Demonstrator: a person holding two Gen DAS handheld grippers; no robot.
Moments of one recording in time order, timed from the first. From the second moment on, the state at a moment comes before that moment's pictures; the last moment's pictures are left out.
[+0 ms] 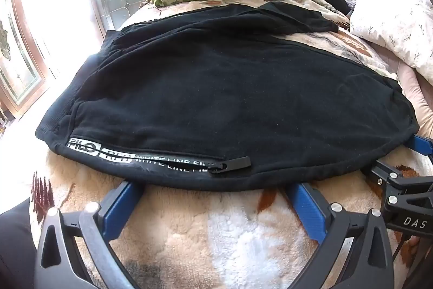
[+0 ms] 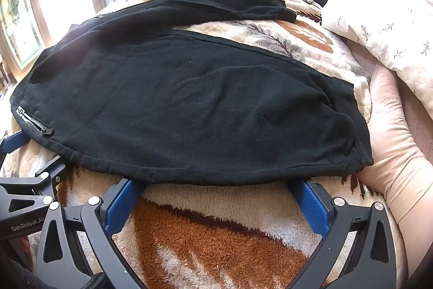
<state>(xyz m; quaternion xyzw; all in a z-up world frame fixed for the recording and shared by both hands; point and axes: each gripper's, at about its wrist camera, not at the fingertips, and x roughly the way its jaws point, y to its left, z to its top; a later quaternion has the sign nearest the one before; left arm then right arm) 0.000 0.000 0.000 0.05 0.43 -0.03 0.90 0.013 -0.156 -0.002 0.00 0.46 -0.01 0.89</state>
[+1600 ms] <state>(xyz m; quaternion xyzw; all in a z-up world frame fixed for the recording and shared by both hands) -0.014 0.032 0.101 0.02 0.39 -0.02 0.92 -0.026 -0.163 0.107 0.06 0.36 0.01 0.93</state>
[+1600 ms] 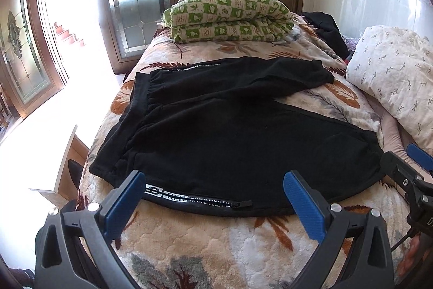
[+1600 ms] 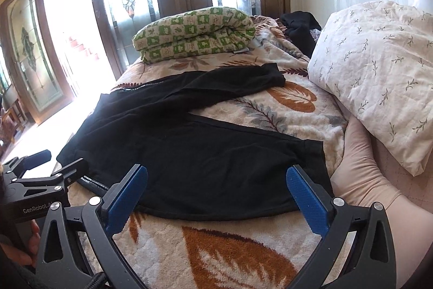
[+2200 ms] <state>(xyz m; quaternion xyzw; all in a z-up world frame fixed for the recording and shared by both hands) -0.015 0.035 0.101 0.01 0.39 -0.02 0.92 -0.027 -0.161 0.111 0.05 0.35 0.01 0.94</state>
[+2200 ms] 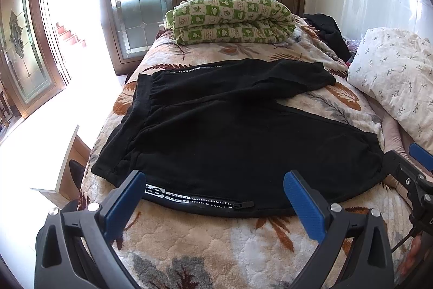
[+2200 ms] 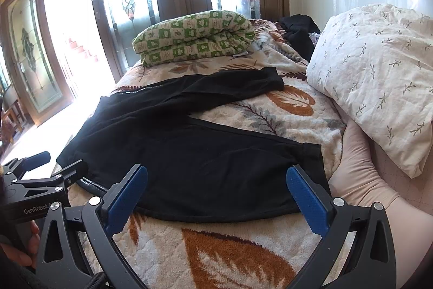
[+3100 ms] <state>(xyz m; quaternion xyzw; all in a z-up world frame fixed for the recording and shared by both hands) -0.016 0.039 0.103 0.01 0.38 -0.02 0.92 -0.027 -0.160 0.109 0.06 0.36 0.01 0.93</state>
